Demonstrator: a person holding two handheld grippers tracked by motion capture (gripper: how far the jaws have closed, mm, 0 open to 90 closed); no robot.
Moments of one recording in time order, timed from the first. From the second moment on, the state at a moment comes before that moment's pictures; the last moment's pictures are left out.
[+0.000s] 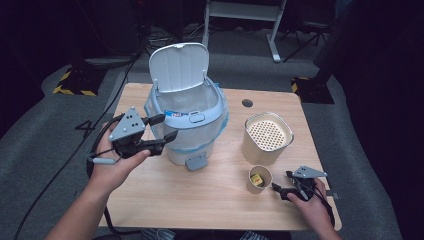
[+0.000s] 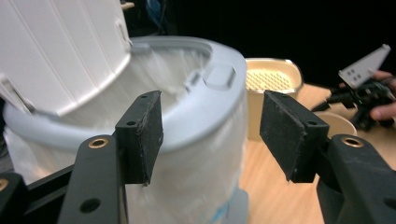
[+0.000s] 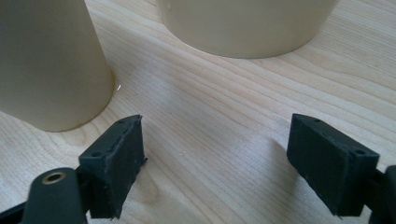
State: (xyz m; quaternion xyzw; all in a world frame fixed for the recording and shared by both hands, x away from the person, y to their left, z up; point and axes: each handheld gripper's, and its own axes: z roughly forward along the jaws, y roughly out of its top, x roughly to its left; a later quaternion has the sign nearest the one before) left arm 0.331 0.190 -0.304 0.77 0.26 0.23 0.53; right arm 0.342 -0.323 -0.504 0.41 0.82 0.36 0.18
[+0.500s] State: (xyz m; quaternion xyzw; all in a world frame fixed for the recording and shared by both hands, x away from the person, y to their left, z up) left arm 0.321 0.199 -0.371 0.78 0.27 0.19 0.53; right arm 0.337 -0.327 -0.500 0.39 0.83 0.36 0.16
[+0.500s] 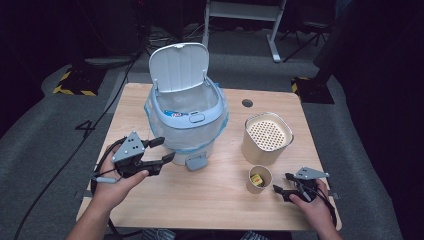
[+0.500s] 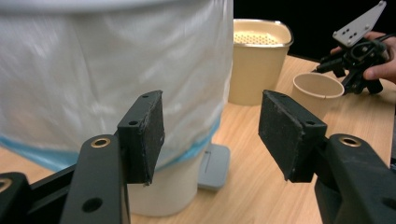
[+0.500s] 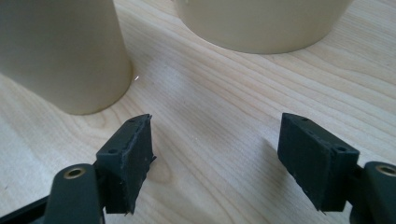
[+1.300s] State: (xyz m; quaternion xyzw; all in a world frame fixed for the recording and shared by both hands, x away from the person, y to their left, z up) left arm 0.344 0.215 -0.474 0.83 0.35 0.11 0.42; right arm 0.320 -0.317 -0.484 0.33 0.85 0.40 0.12
